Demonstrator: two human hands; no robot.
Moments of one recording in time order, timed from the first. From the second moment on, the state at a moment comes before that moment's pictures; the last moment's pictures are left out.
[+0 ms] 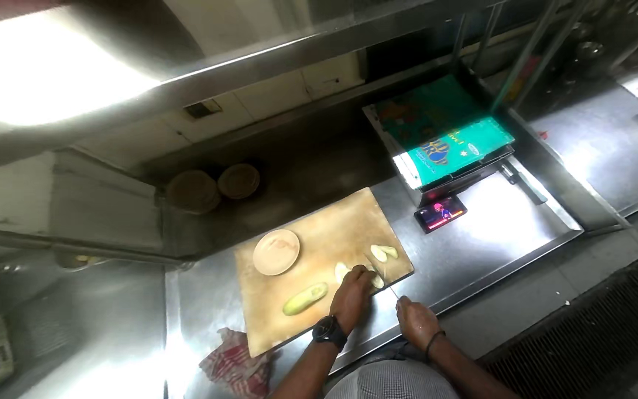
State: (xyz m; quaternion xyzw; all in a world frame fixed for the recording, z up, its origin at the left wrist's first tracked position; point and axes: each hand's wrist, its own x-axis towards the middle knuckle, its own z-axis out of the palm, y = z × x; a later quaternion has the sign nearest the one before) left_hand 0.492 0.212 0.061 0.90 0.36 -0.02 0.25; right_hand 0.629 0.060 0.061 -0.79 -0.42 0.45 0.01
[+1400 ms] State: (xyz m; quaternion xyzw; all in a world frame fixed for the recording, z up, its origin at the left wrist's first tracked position) left_hand 0.414 0.178 0.094 0.38 0.50 0.28 0.72; right_hand 0.715 0.055 0.041 -0.86 -0.47 0.16 0.10
